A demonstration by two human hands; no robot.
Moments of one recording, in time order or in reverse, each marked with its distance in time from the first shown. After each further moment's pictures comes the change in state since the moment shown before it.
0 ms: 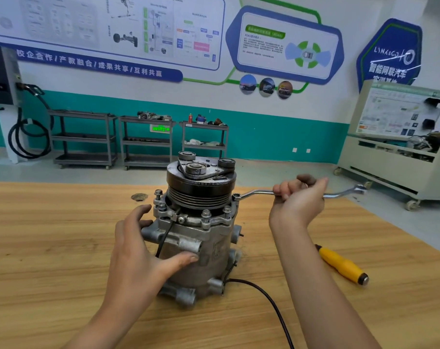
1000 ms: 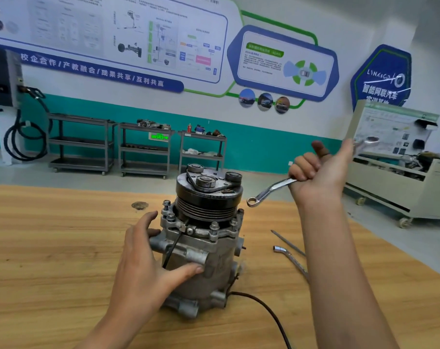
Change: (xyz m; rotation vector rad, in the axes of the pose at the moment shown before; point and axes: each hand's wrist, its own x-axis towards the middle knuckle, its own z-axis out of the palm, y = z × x) left_hand 0.004 -0.003 -0.004 -0.032 -0.043 -0.011; right_hand 0.002 -0.053 0.053 0.006 -0.227 0.205
